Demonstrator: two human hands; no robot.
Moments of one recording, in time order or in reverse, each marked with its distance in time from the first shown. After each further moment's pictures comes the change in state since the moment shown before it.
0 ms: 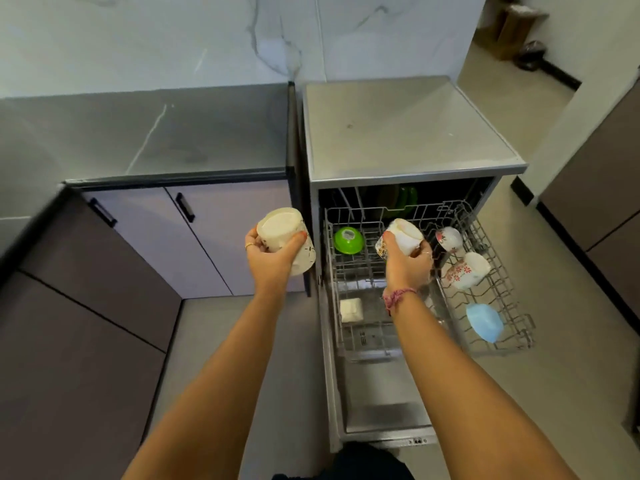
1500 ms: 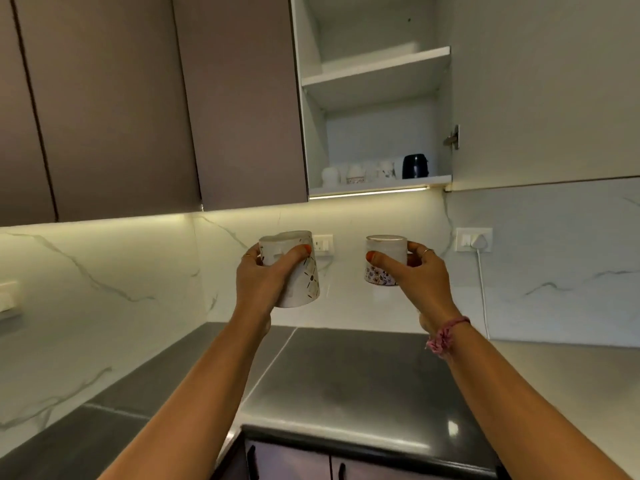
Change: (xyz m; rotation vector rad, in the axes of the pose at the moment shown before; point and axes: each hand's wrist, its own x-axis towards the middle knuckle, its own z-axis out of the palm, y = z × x) left_hand 0.224 0.414 -0.196 0.083 0.122 0.648; right_hand -0.217 -0.341 0.351 0.231 -0.777 -0.754
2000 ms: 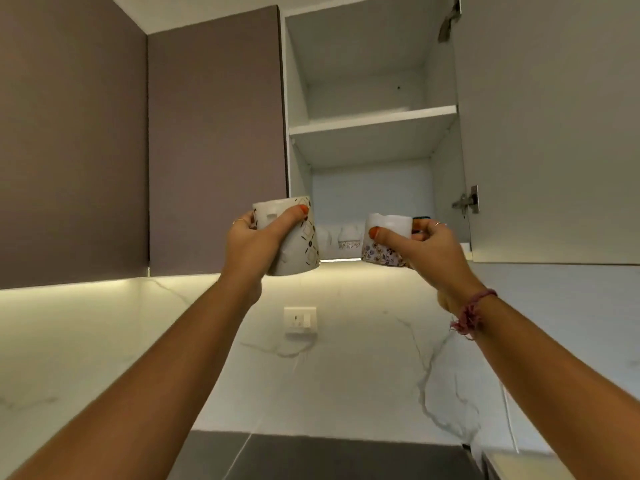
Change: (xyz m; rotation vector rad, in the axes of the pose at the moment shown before) left_hand 0.216 0.024 0.063 -0.182 -0.109 0.163; right_hand 0.195 -0.032 0.056 -0.066 0.021 -0.219
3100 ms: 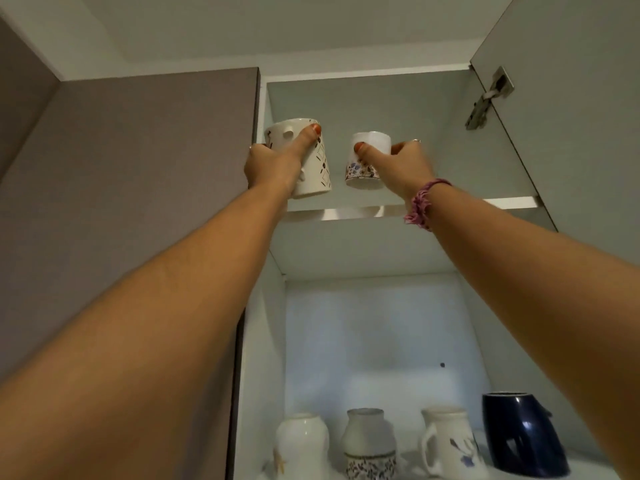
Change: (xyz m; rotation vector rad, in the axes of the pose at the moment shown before) left_hand 0.401 0.055 0.150 -0.159 0.043 0.432; right_hand 0.429 -0.082 0.106 -0.244 0.231 -0.467
